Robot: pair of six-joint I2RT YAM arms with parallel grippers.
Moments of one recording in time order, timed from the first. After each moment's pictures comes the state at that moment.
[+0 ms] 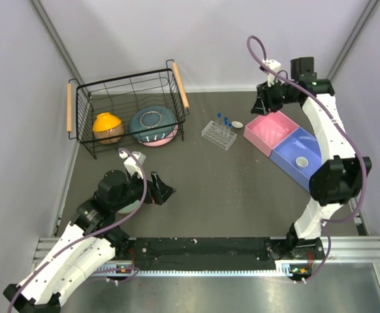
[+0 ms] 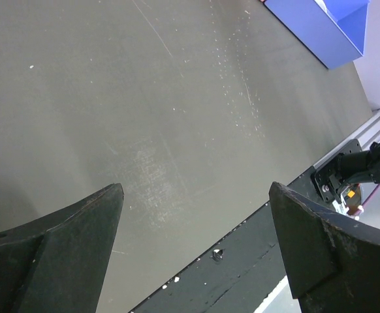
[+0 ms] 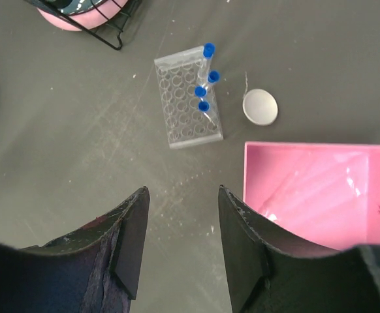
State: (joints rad) left arm -0.58 0.49 0.57 -0.51 0.19 -0.54; right arm 0.08 1.72 1.81 -0.92 -0.63 -0.33
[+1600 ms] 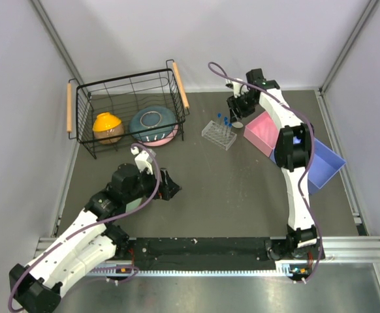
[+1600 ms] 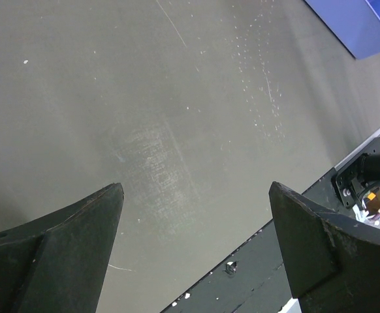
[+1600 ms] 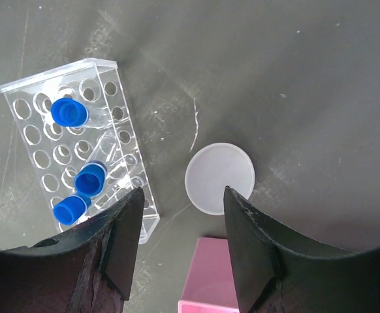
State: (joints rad) left arm -0.58 0.66 0.53 -0.35 0.20 -0.52; right arm 0.23 2.43 2.31 -0.95 -0.41 -0.34
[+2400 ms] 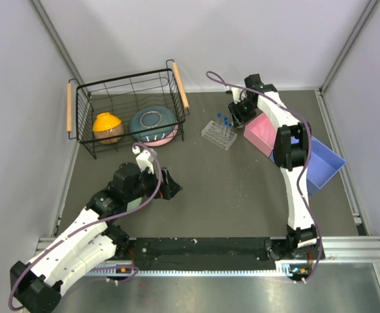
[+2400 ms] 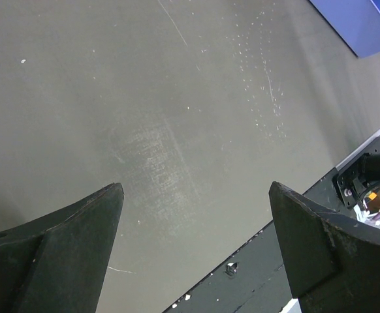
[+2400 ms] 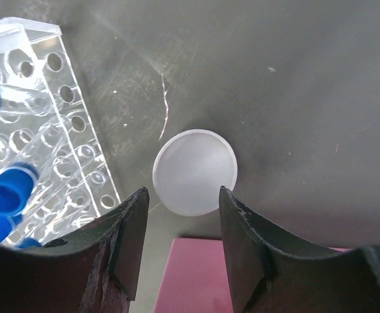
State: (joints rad) left arm -0.58 0.69 0.53 -0.34 0.21 -0.52; right arm 0.23 2.46 2.27 -0.95 -0.31 -0.40
